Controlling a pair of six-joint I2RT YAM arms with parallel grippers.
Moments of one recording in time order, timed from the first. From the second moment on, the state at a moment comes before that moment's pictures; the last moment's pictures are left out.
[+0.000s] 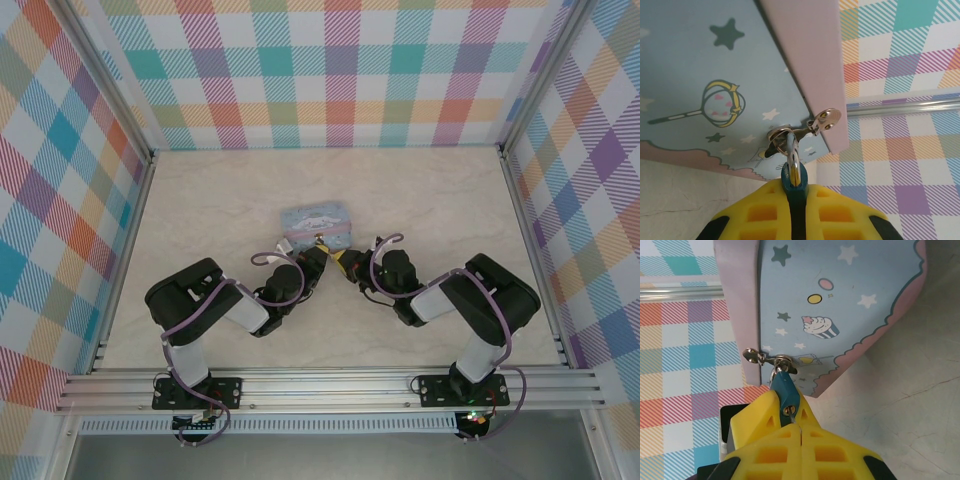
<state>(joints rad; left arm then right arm) -0.85 1.81 0.49 1.17 -0.31 -1.44 0.67 1.71 0.41 1.08 -0.24 1.50</state>
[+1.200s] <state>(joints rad) -0.84 1.83 0.51 1.18 -0.27 -1.43 0.63 1.71 0.43 1.08 -0.32 1.51</state>
